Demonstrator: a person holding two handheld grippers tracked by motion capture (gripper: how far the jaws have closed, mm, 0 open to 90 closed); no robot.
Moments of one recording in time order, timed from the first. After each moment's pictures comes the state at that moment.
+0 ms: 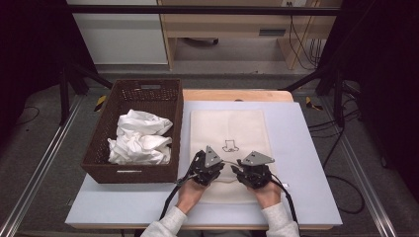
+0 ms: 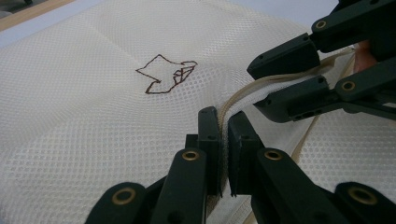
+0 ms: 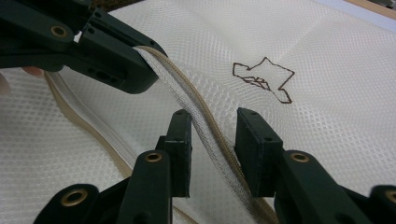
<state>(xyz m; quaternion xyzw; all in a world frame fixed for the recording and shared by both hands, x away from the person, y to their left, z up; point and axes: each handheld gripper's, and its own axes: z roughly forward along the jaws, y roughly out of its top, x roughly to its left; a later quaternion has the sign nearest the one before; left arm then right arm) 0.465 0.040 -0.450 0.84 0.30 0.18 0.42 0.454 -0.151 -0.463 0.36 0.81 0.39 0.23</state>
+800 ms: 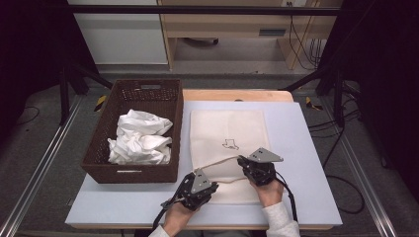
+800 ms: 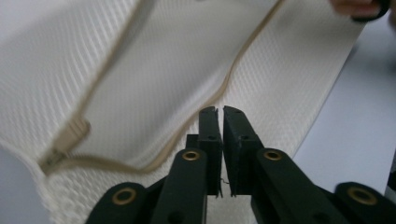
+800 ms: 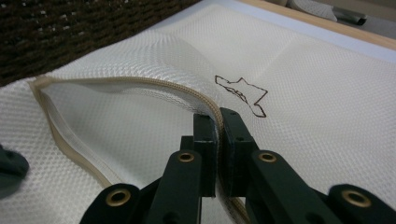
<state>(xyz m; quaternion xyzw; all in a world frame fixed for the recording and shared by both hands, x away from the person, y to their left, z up) 0.407 0.072 -0.472 0.85 0.28 0.13 0.42 0.453 -0.161 -0.446 0.39 0.77 0.44 0.25</state>
